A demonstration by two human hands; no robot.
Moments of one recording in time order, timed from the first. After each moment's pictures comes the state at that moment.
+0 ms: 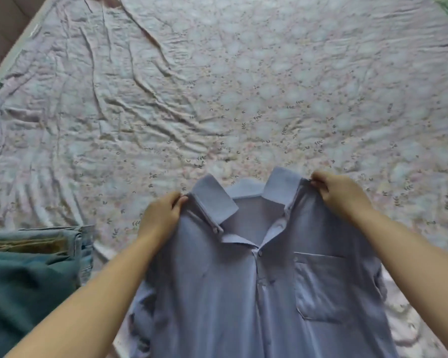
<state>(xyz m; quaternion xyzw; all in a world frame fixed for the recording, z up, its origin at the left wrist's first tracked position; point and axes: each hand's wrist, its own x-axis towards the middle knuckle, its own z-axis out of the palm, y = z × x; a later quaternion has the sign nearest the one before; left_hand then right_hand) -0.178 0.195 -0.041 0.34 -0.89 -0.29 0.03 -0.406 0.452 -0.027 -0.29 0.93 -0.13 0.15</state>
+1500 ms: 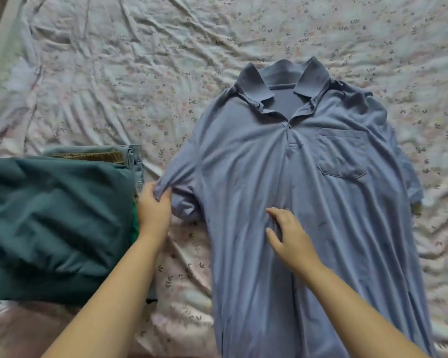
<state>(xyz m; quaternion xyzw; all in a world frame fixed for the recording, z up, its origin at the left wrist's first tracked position) -0.015 0.222 -0.053 0.56 -0.70 -0.42 0.15 -0.132 0.450 -0.088 -0.29 0.85 -0.30 0.31</state>
